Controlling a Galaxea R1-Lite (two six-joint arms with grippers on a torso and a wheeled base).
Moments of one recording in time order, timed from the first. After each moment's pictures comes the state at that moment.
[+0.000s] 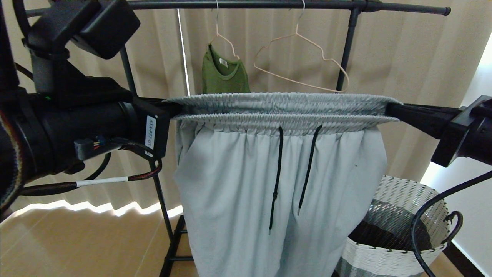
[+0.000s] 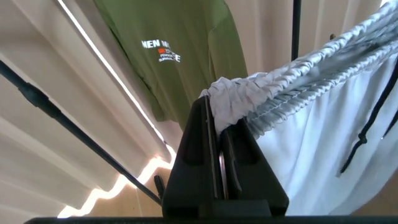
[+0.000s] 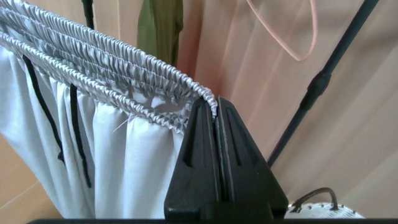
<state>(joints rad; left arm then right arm) -0.75 1.35 -1.11 -0.04 0.39 0.21 0.41 1.23 -0.82 -0.34 0.06 -0.08</state>
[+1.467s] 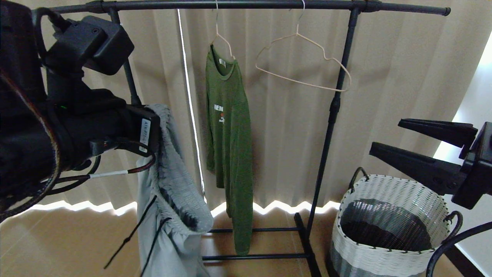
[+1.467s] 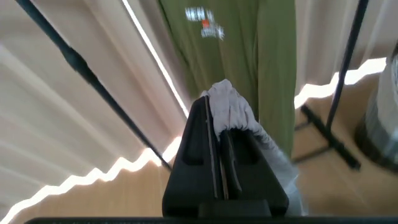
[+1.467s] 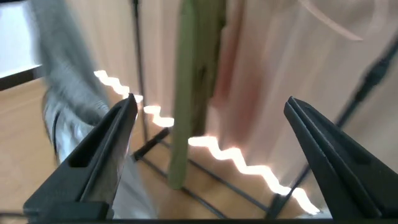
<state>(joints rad) -0.65 1.38 -1.06 -0.10 0.48 0.21 0.53 1.14 -0.71 -0.34 0.12 0.01</state>
